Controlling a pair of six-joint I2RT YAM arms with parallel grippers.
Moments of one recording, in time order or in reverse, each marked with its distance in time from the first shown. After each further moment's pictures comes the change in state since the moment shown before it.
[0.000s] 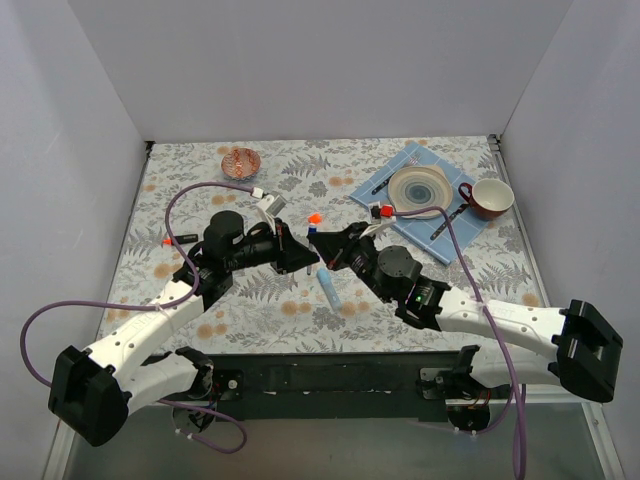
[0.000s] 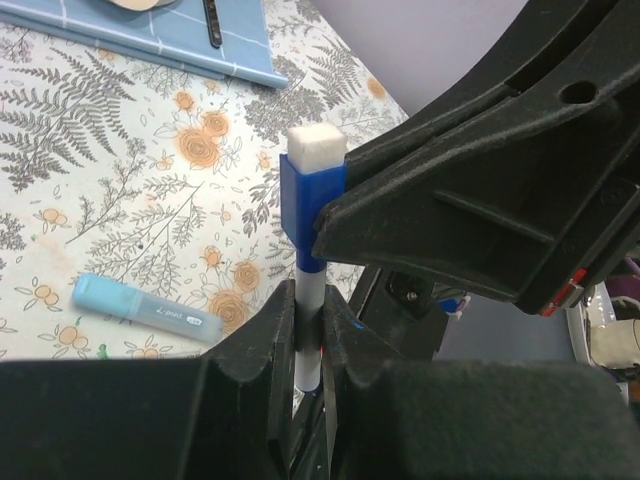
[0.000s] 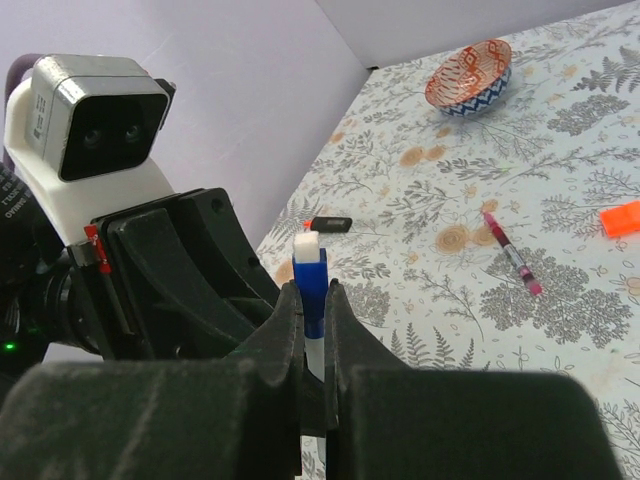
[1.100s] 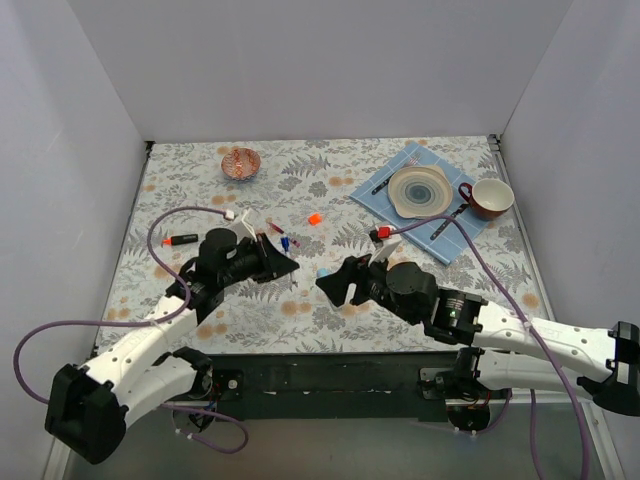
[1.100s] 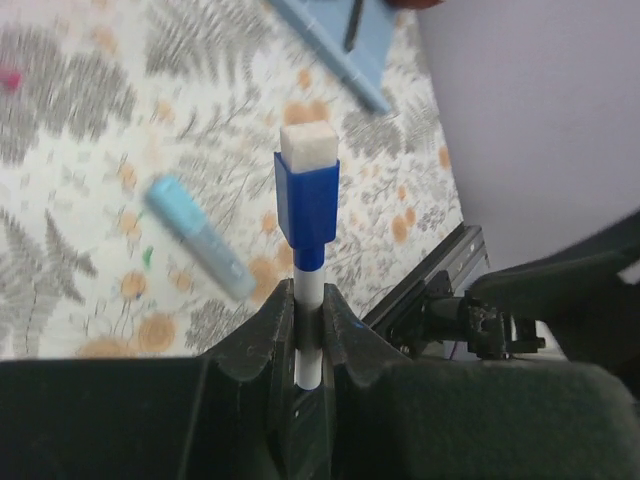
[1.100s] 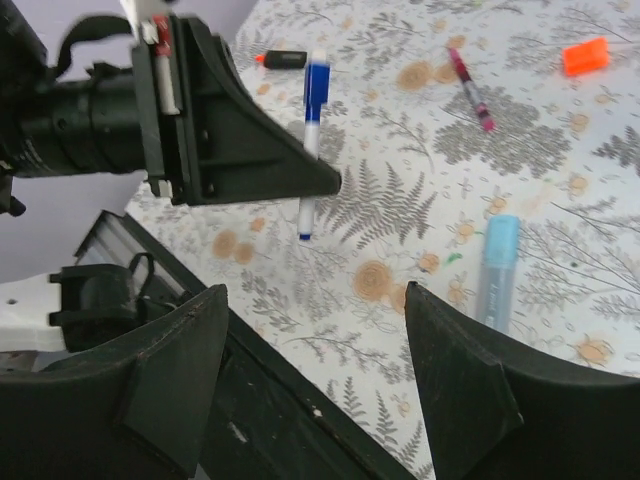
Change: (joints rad) left arm 0.051 -0.128 -0.090 -0.144 -0.222 -0.258; right arm 0.104 -0.226 0.031 -0.529 -0.044 -0.026
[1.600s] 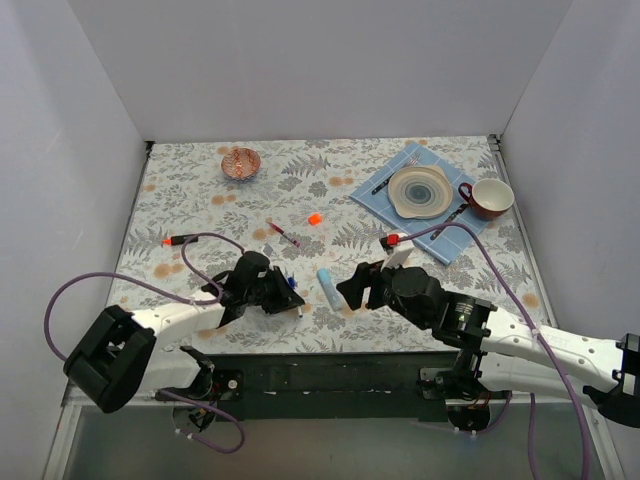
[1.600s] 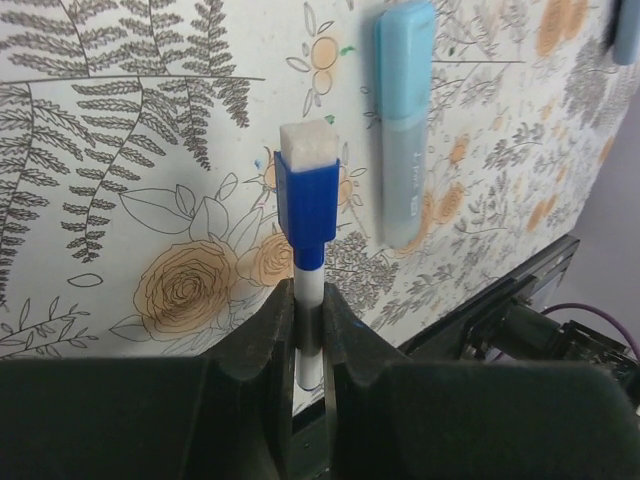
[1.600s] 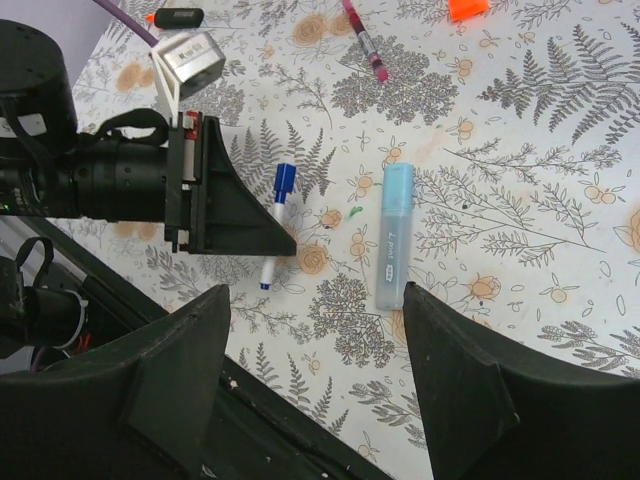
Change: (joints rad) left arm -0.122 0.284 -0.223 0.087 -0.136 -0.270; right arm -0.050 -0.104 -0.099 -0.165 0.066 -0.025
